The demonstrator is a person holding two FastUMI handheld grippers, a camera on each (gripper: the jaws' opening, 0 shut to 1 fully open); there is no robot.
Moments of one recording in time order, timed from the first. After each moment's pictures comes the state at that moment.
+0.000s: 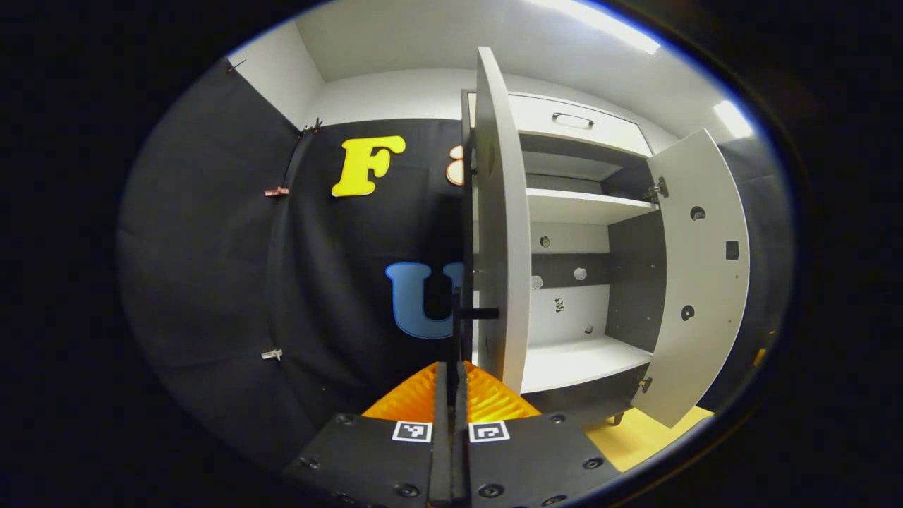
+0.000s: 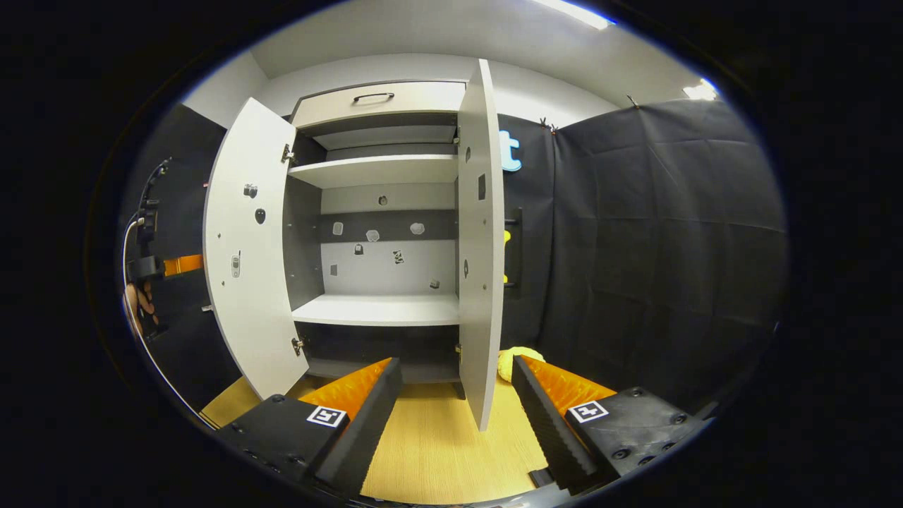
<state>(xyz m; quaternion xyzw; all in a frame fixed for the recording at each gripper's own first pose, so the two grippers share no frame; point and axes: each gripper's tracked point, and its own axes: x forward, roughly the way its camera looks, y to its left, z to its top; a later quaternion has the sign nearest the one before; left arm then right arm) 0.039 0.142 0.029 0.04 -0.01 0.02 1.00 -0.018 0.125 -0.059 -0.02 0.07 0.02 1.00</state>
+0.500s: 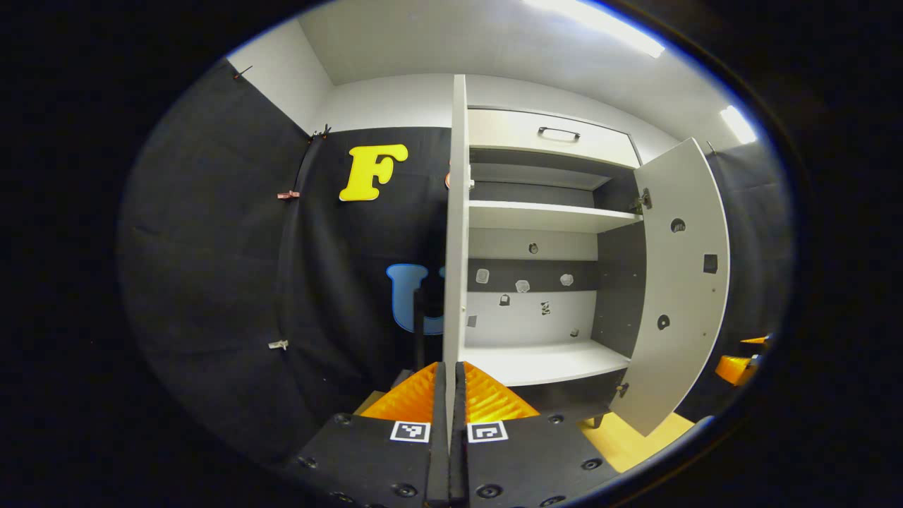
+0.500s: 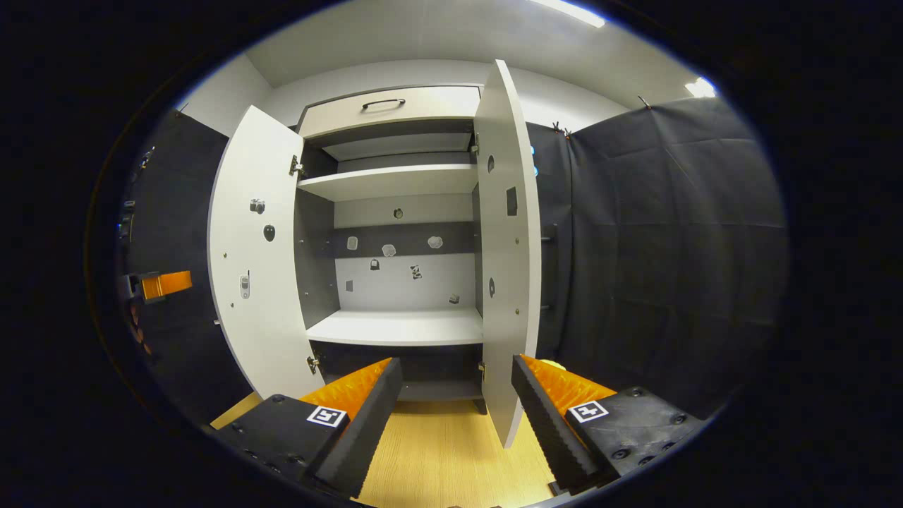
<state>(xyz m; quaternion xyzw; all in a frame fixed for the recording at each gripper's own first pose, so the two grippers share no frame) -0.018 0.081 0.027 0.01 -0.01 0.03 1.00 0.018 0.158 -0.031 -0.01 0.04 0.05 1.00</state>
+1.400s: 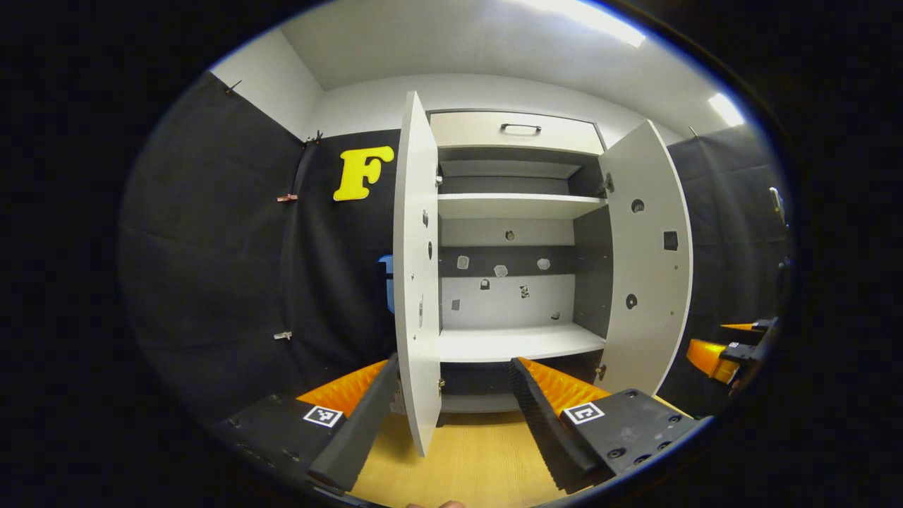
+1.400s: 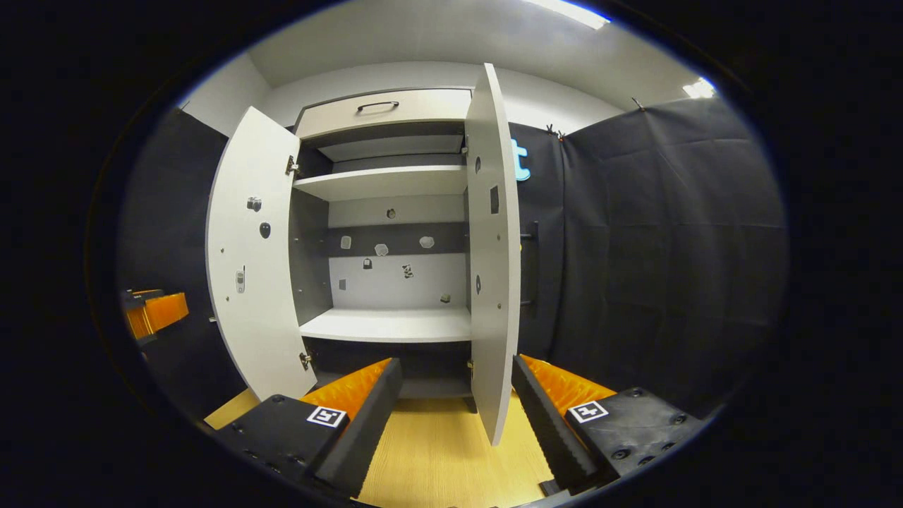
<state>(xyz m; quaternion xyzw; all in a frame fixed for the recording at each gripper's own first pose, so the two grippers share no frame) -0.085 0.026 0.001 0.05 0.00 0.05 1.00 0.002 0.134 -0.038 -0.01 0.04 0.04 1.00</state>
